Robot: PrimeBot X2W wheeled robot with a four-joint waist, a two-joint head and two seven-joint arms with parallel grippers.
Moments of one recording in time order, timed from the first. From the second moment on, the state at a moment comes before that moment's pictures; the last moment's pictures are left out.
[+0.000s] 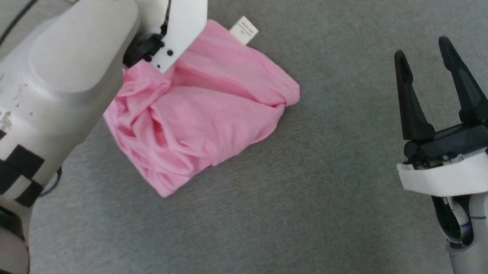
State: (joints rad) left arm -1.48 0.38 -1.27 0.68 -0.74 -0.12 0.65; right arm -0.23 -0.06 0.03 -0.13 0.07 0.13 -0.26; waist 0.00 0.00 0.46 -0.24
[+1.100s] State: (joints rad) left arm -1.28 0.68 -1.23 0.44 -0.87 -0.12 0.30; right arm -0.17 -0.05 0.01 -0.09 -0.01 0.13 -0.26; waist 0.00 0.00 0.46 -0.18
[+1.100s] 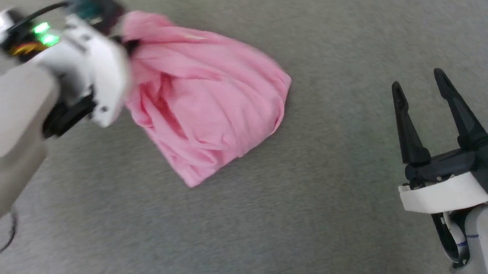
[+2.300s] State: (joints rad) left arm -0.87 0.71 -1.00 0.64 -0.90 0.25 -0.26; right arm -0.25 -0.24 0.09 -0.06 -0.02 0.13 -0.26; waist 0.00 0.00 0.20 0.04
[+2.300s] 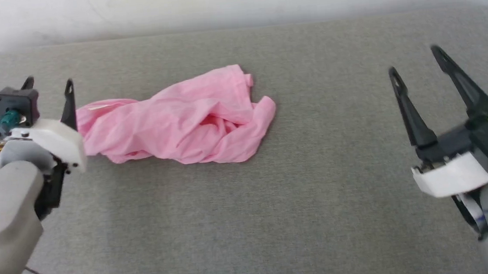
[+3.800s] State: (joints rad) left arm -0.23 0.09 -0.04 -0.10 -0.08 0.25 -0.26; right arm -1.16 -0.48 1.25 0.54 0.73 0.13 0.48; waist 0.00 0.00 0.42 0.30
